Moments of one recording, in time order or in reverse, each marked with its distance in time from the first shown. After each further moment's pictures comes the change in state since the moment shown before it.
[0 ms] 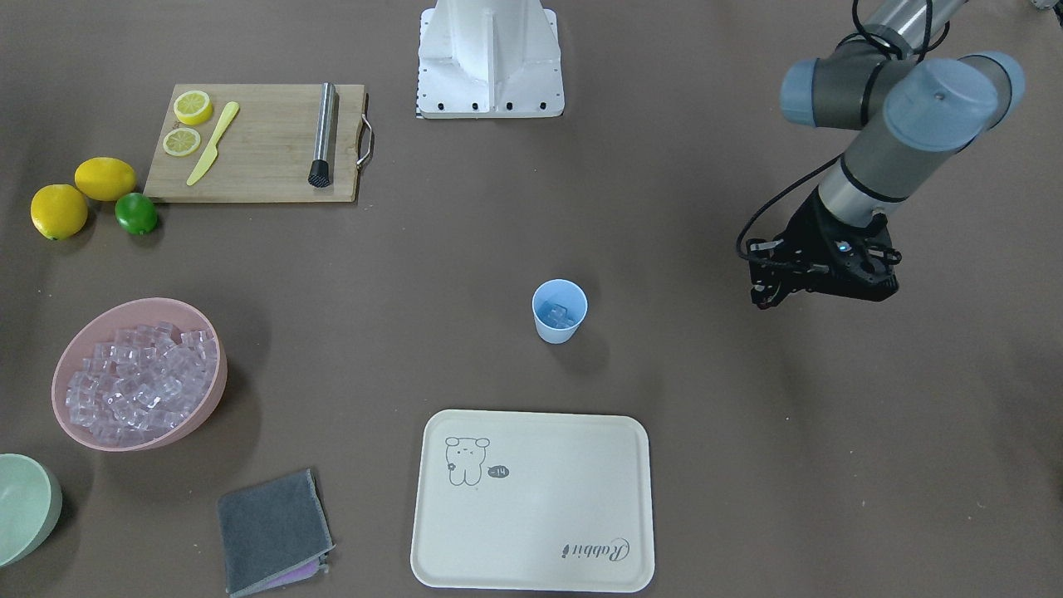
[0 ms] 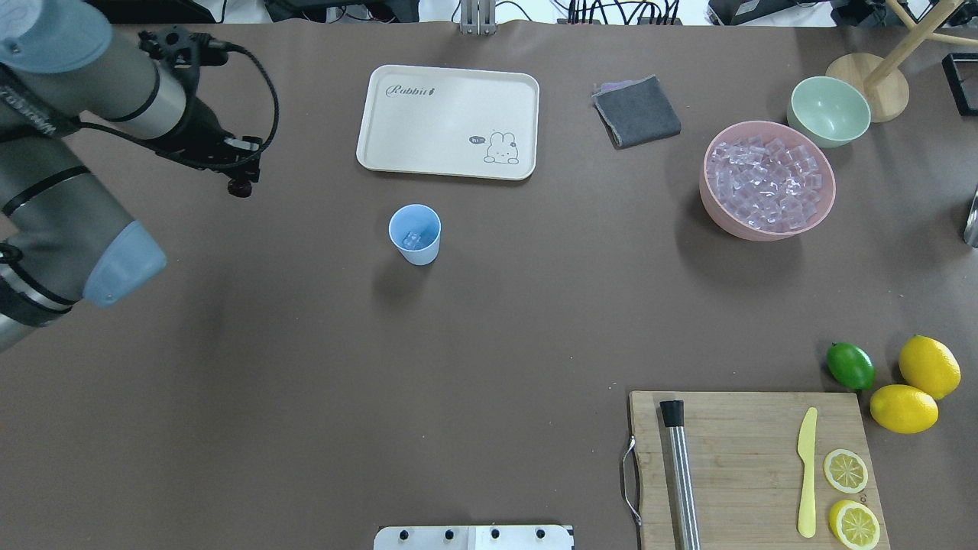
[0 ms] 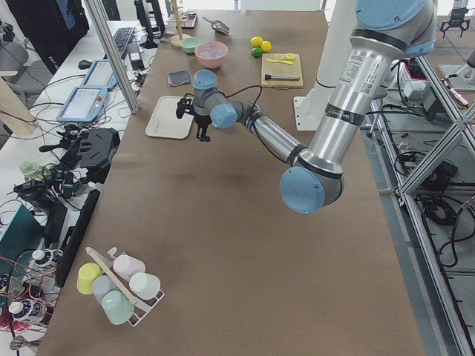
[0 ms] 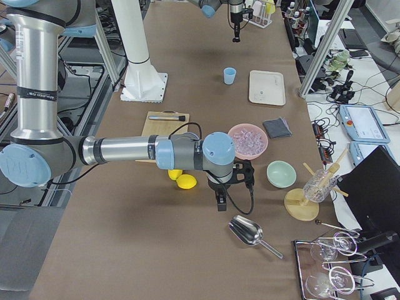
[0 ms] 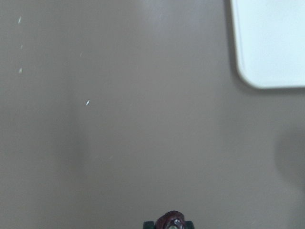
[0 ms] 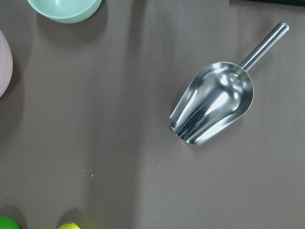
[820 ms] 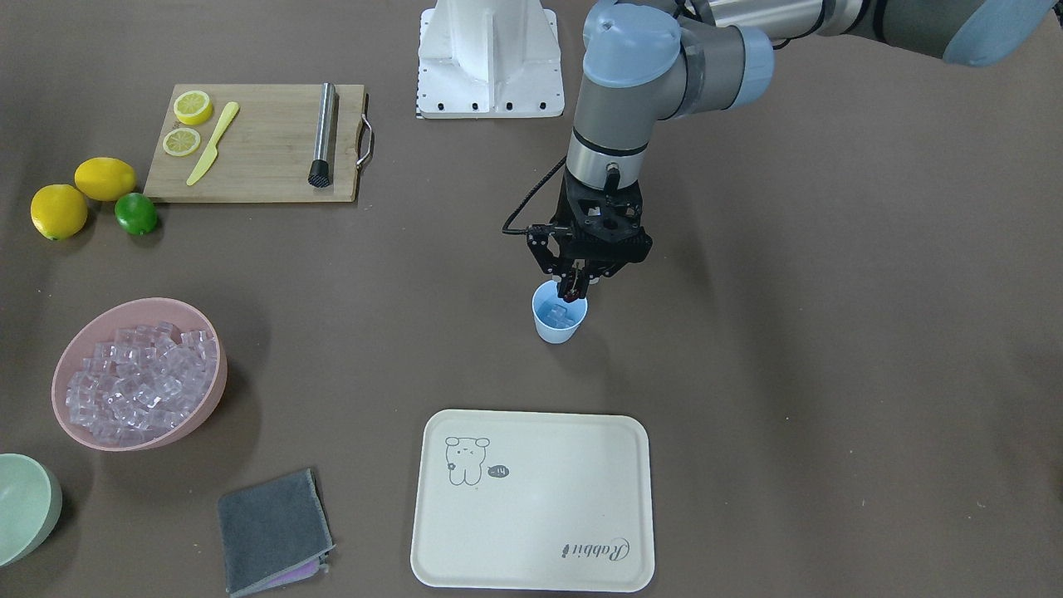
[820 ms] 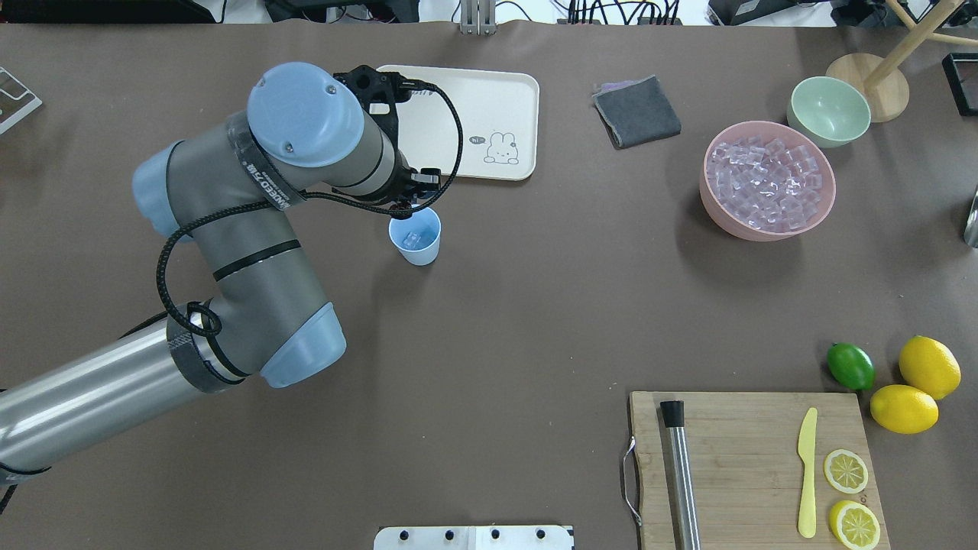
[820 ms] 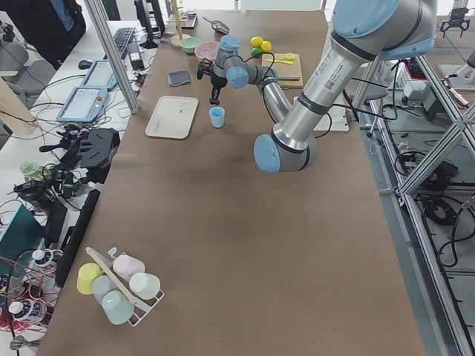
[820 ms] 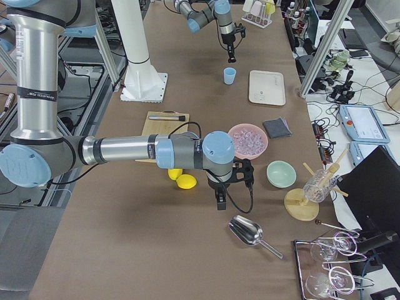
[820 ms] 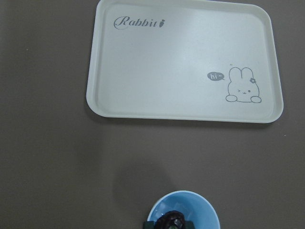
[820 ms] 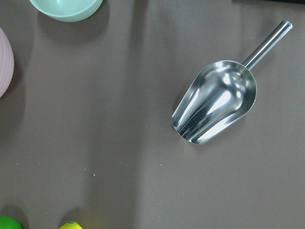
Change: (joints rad) left arm 0.231 -0.199 0.083 -0.017 0.276 -0.234; right arm -0.007 -0.002 0.003 0.000 0.000 0.007
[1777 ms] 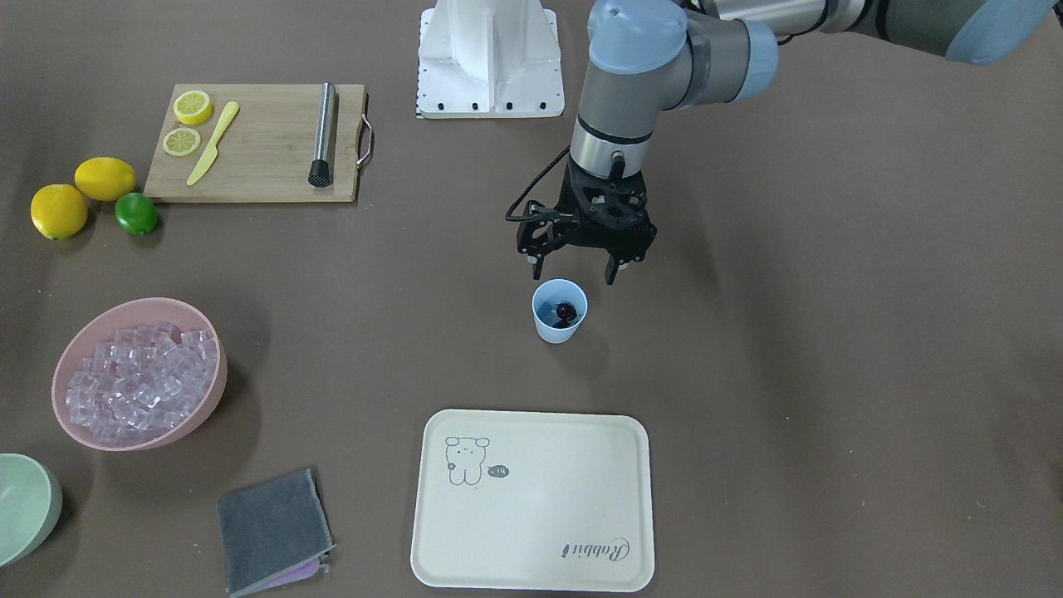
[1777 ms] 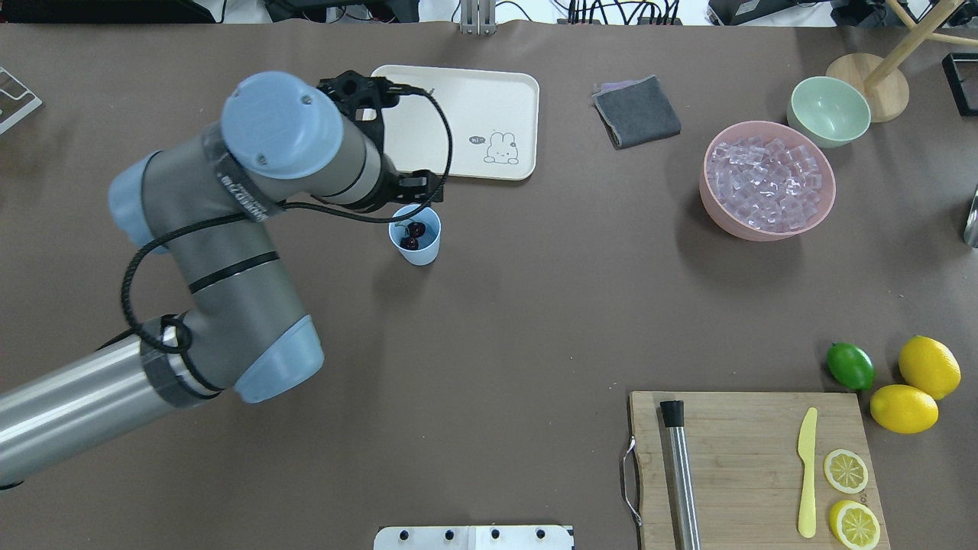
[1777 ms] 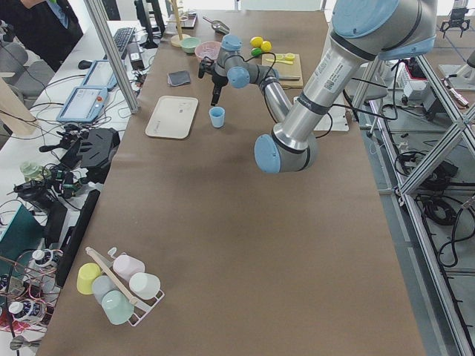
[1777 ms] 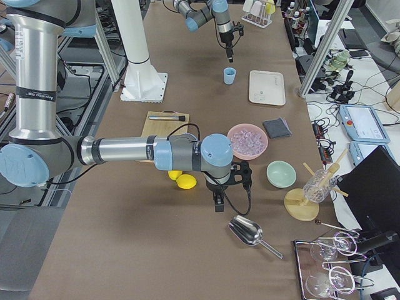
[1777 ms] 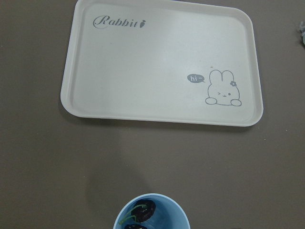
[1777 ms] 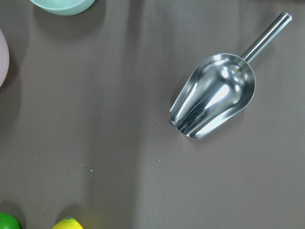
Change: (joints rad) left arm 0.000 0.099 -0.101 -0.007 -0.007 -0.011; right arm 0.000 -0.011 -0.004 0.001 -0.001 -0.005
